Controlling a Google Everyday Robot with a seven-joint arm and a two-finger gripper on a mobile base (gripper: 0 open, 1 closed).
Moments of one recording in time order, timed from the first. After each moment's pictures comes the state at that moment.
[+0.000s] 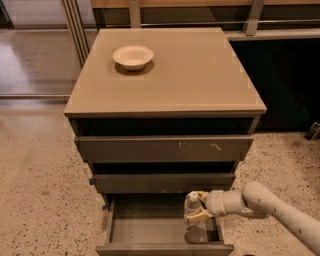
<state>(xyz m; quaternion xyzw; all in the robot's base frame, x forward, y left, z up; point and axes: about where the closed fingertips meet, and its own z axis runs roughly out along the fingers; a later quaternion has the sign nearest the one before) 0.513 -0.128 0.392 -0.56 0.65 0.31 0.40</state>
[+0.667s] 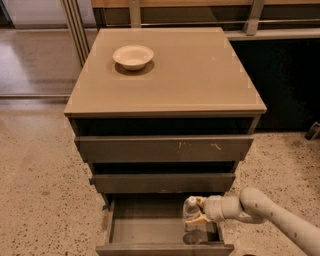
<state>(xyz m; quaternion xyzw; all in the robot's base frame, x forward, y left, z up) 0.506 -0.122 0.365 -0.55 0.66 0.32 0.40</state>
